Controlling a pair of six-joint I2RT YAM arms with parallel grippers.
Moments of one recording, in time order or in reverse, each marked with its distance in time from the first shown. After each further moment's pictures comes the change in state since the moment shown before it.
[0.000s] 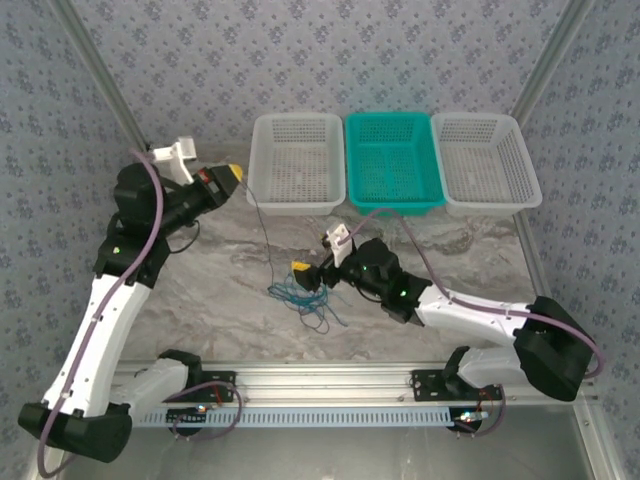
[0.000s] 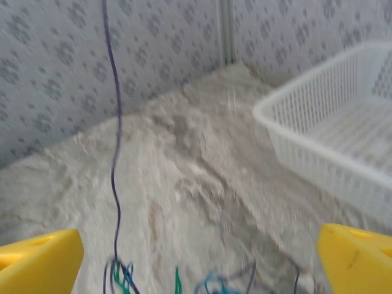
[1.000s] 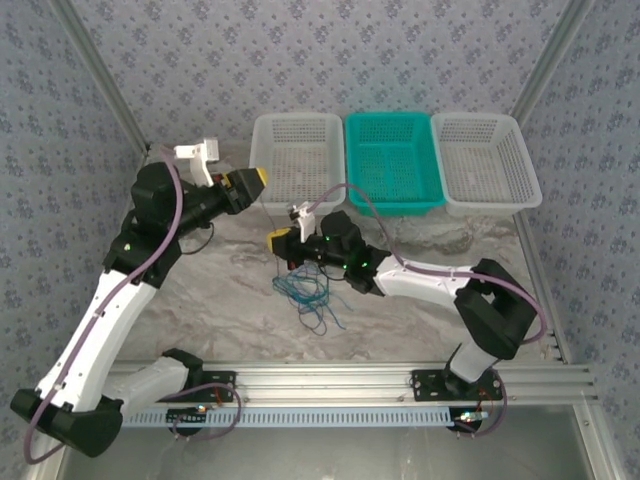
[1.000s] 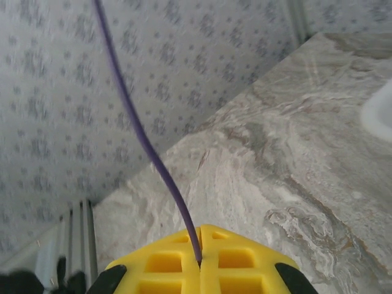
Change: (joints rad) left arm -0.119 -0.001 0.007 -0.009 -0.090 0.116; right arm -0.031 0.331 0.280 0.055 -0.206 0.357
